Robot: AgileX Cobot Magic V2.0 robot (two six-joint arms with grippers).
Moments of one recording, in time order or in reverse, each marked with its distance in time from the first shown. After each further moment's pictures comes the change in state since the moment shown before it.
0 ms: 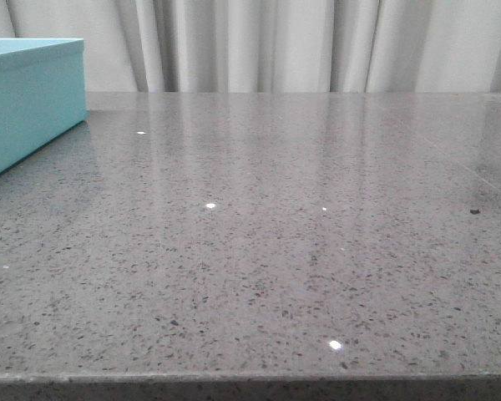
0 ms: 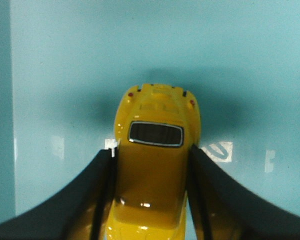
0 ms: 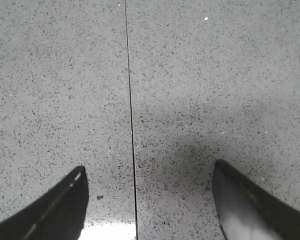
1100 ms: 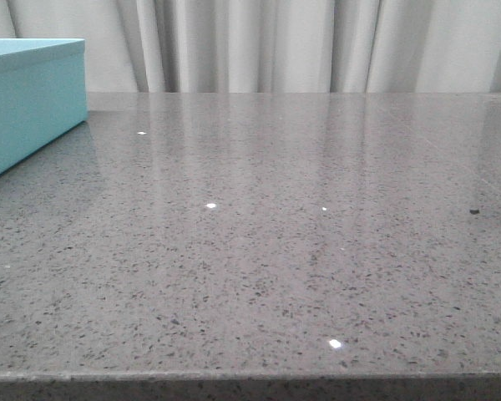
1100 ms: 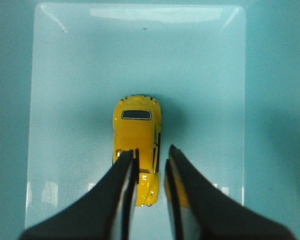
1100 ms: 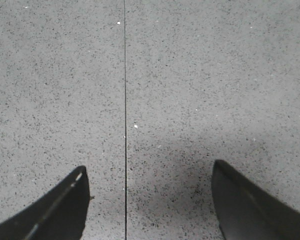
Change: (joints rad) left arm 0.000 -0.172 -0.020 -0.085 -0.003 0.033; right arm 0.000 -0.165 0.146 -0.038 -0.097 -0.002
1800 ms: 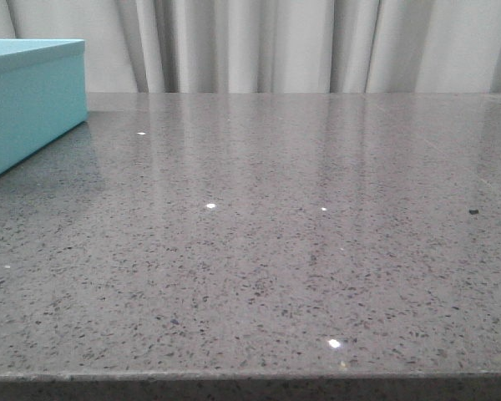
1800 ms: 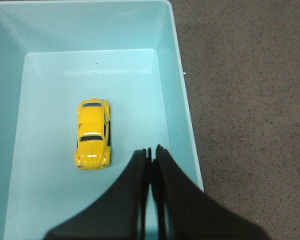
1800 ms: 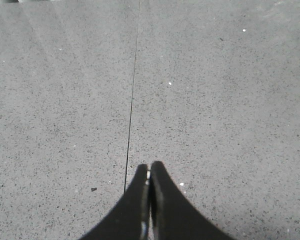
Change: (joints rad) left arm 0.000 -0.512 0.326 -0.167 -0.118 0.086; right arm 0.000 -0.410 0.288 -0.014 -0.156 -0.004
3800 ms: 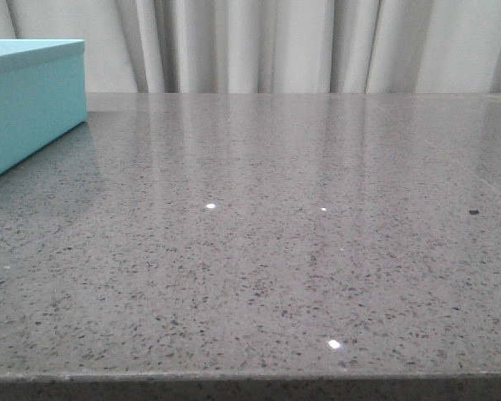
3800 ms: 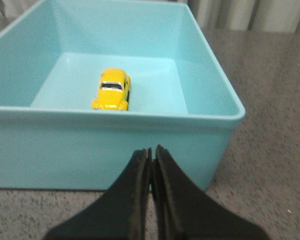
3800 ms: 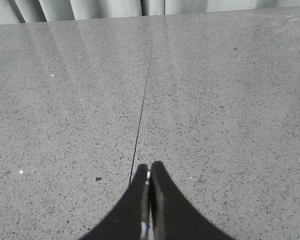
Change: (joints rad) left arm 0.000 -0.977 1.169 -0.031 -0.748 0.026; right arm 0.000 -0.253 0.278 -0.008 -0.176 -0.002
